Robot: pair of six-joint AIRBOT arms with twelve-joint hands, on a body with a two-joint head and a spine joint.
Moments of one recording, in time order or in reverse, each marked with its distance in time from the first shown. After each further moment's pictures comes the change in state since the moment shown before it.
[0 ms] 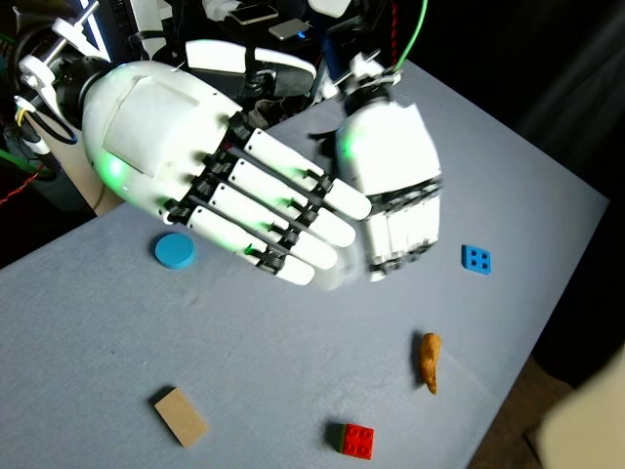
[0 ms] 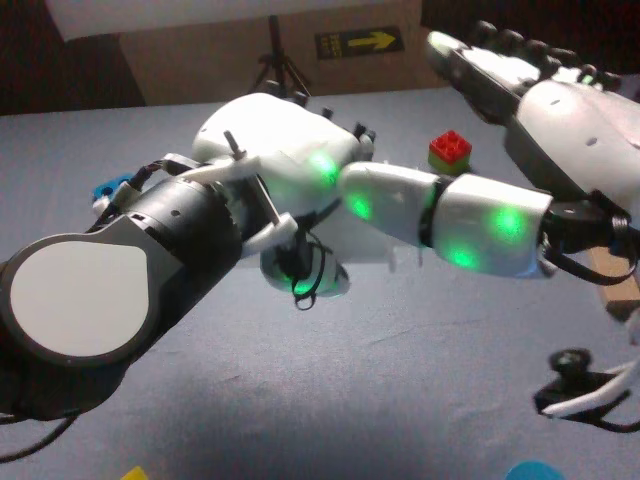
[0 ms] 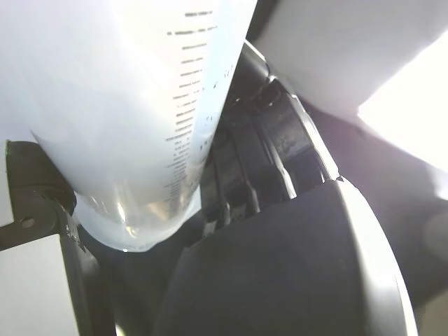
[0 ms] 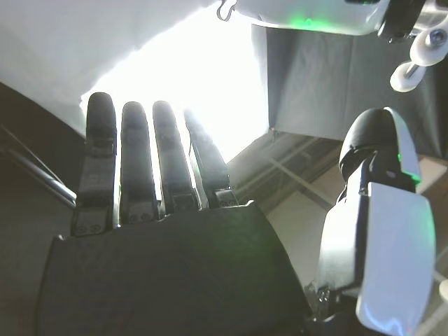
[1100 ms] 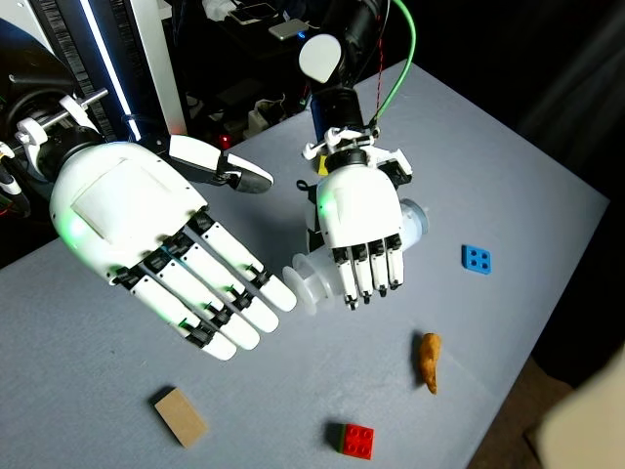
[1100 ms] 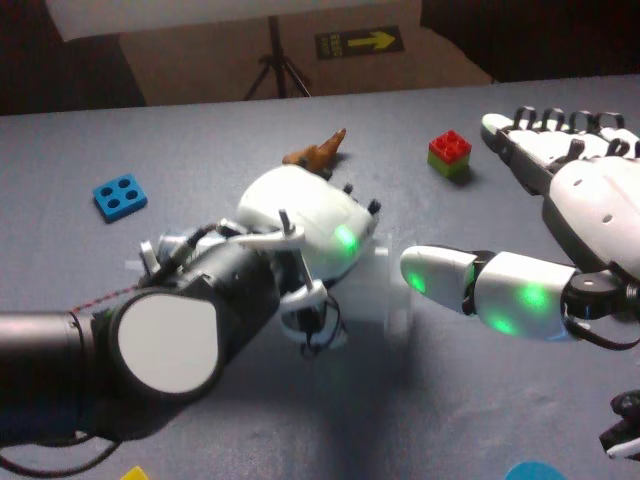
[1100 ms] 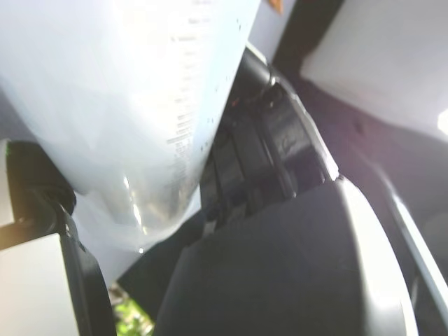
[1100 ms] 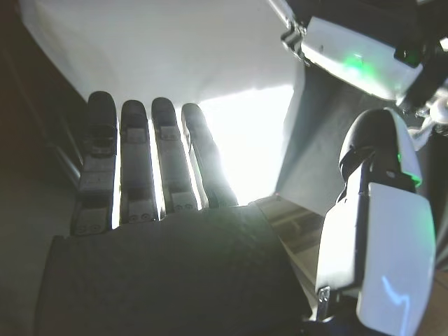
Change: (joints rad) left arm 0.144 -0.172 0.170 0.052 0.006 -0.032; right arm -0.148 -0.014 0.021 -0.026 0.060 -0.105
